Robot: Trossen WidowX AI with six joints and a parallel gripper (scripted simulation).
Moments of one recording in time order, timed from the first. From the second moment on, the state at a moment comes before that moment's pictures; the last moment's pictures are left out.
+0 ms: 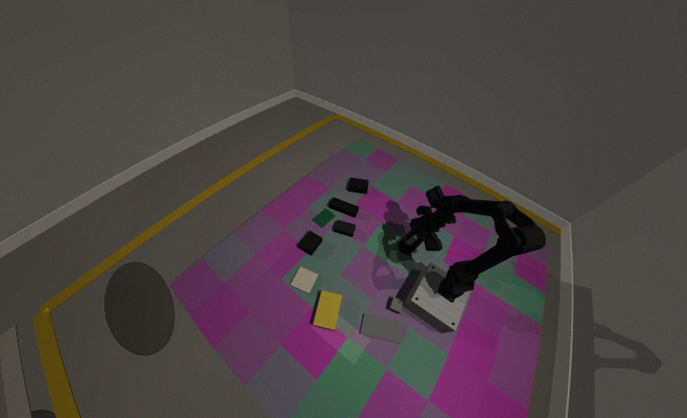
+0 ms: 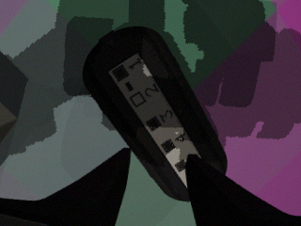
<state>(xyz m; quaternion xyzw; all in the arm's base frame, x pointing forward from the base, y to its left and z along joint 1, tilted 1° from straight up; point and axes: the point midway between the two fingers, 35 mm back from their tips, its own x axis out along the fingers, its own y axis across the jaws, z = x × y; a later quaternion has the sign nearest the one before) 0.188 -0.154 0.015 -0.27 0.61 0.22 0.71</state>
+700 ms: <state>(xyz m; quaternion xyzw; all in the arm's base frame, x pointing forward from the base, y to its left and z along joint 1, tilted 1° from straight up) 0.161 -0.152 0.034 0.09 0.57 -0.10 0.81</state>
